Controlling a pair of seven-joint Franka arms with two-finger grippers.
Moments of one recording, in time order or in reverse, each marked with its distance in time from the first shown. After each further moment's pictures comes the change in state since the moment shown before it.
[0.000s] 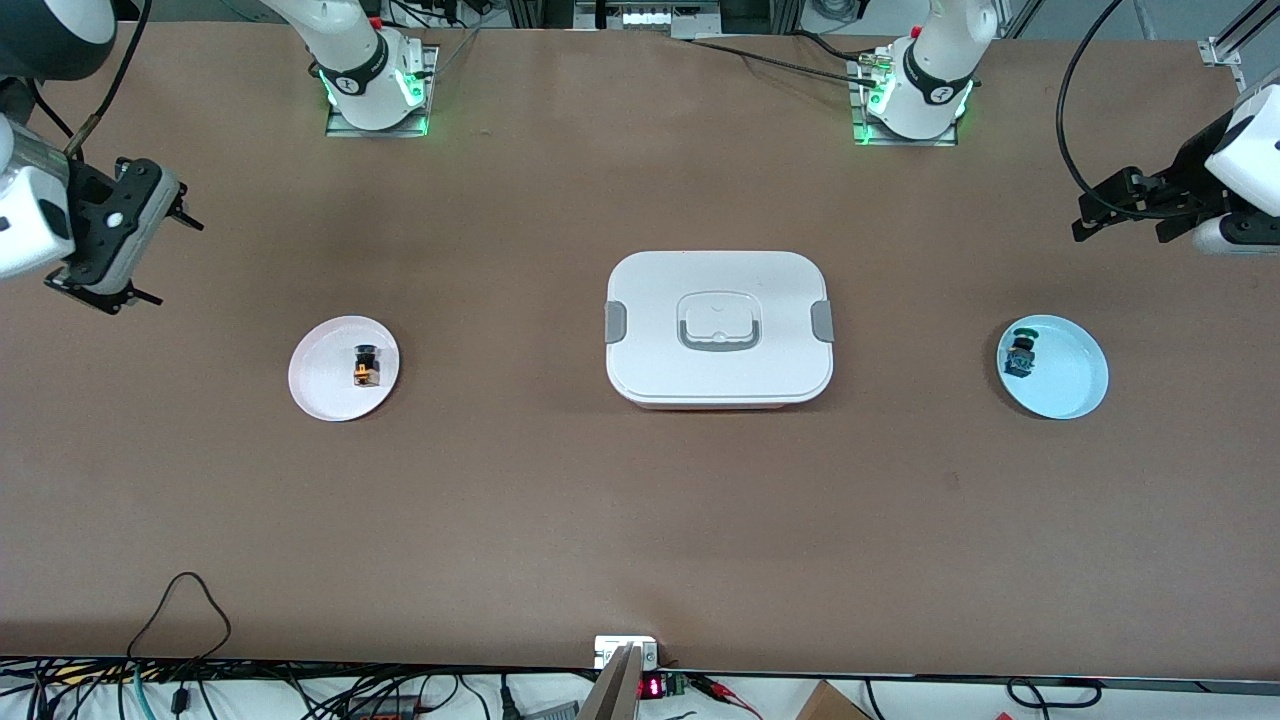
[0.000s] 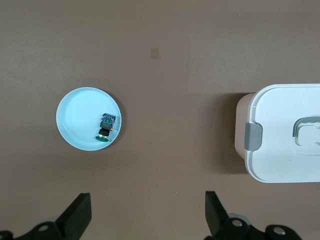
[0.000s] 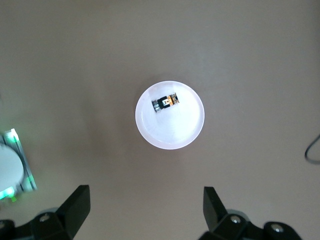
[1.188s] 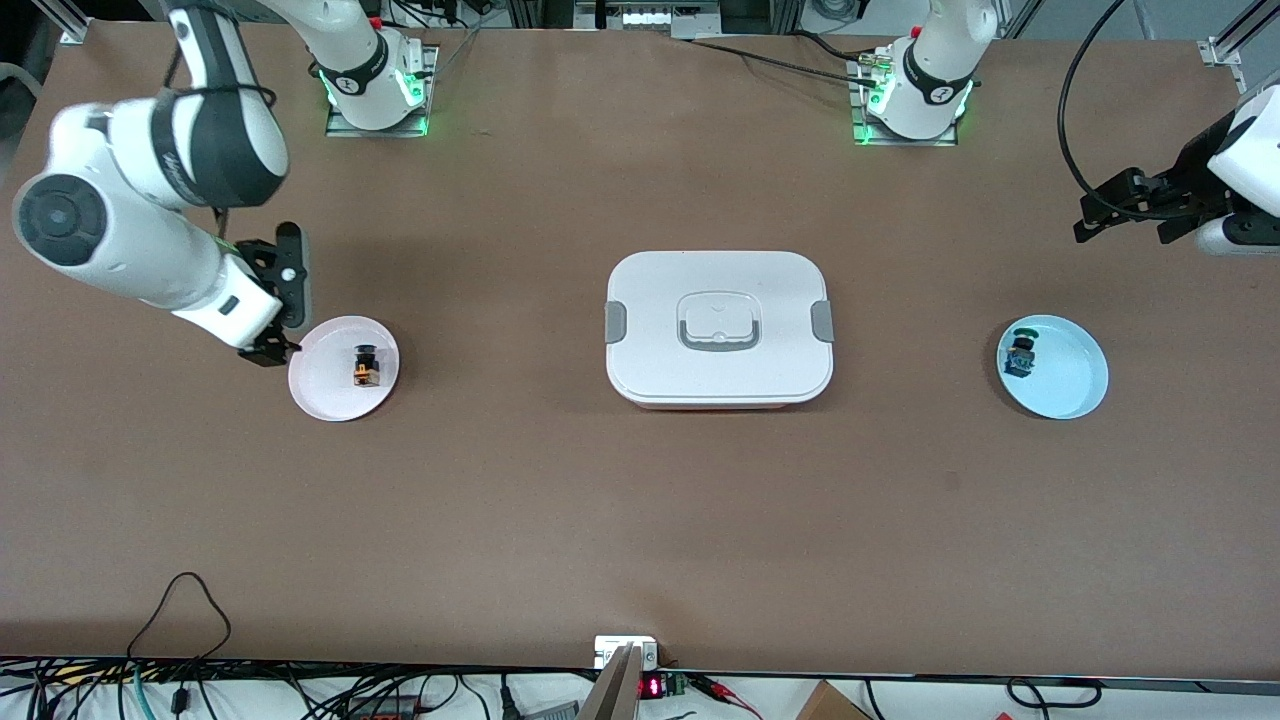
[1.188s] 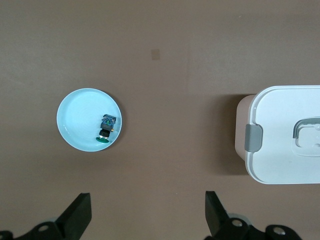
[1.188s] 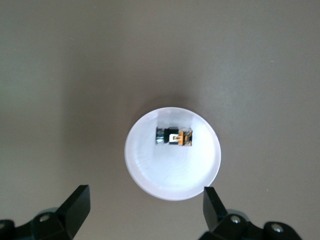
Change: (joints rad) left arm 0.001 0.000 0.001 0.000 0.000 0.005 0.000; right arm 0.075 0.119 0.005 -0.303 0.014 0.385 -0.269
